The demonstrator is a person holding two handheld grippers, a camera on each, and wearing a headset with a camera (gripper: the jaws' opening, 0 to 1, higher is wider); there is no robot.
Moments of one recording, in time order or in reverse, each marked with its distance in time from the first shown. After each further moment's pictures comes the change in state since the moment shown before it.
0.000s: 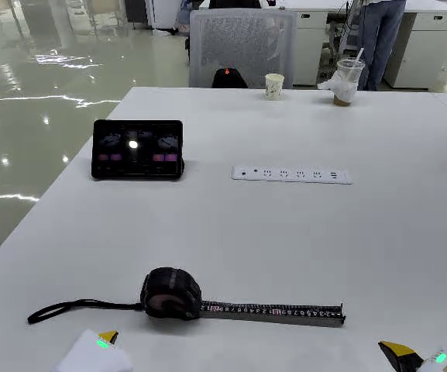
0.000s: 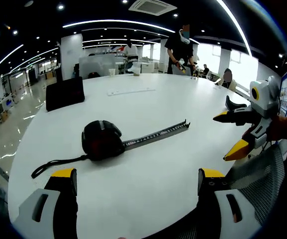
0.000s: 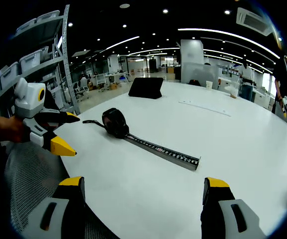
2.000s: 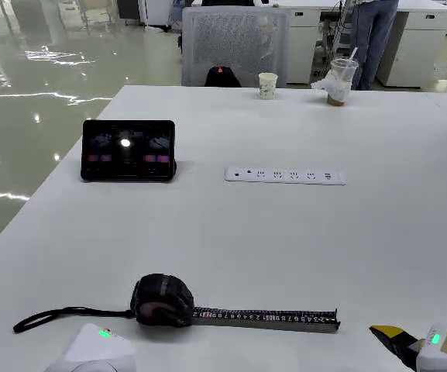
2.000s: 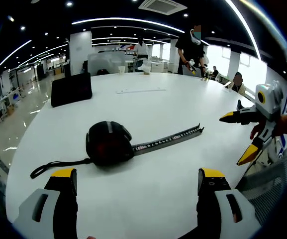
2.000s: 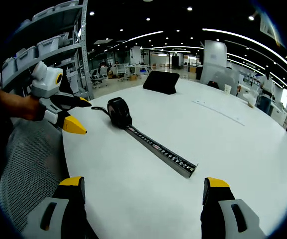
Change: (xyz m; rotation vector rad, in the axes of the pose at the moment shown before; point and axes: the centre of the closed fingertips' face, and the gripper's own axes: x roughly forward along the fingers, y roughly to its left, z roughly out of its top) left arm 0.028 0.018 0.005 -0.051 0.008 0.065; right arm 0.013 -0.030 -0.006 -0.162 0.063 0.143
